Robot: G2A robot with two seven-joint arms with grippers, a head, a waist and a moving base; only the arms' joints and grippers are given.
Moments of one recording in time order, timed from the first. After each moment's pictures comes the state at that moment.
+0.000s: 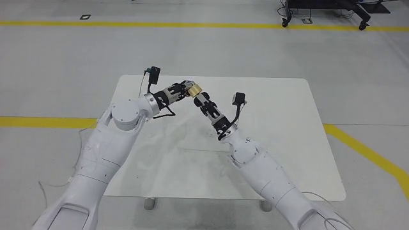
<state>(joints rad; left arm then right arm) 0.87 -1.23 -1.07 -1.17 -0.22 -0.06 -0.70 -1.05 -1.48 0.89 -0.99 0.08 -0.66 -0.04</state>
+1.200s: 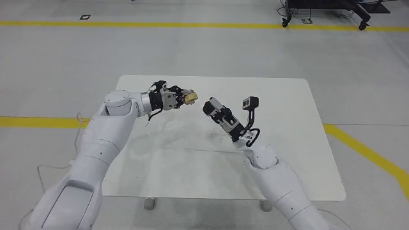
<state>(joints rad) 0.68 -1.29 -1.02 -0.76 -0.63 0.25 -1.11 -1.25 -1.41 1.09 -1.25 0.32 -0.64 0.40</state>
